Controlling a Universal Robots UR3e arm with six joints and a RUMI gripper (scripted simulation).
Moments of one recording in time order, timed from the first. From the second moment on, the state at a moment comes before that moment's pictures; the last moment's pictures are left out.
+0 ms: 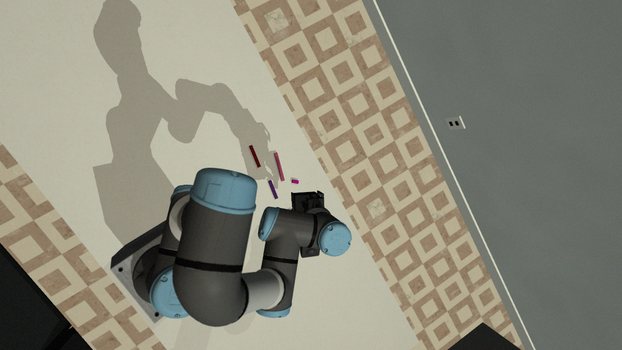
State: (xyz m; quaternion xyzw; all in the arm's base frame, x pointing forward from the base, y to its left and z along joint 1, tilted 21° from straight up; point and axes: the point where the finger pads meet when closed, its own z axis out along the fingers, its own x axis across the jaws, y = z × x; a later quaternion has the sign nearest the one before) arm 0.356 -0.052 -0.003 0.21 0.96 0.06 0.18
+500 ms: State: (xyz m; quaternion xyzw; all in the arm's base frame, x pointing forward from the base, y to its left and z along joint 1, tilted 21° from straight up) arm 0.358 -0.049 -0.017 0.21 0.96 0.06 0.17
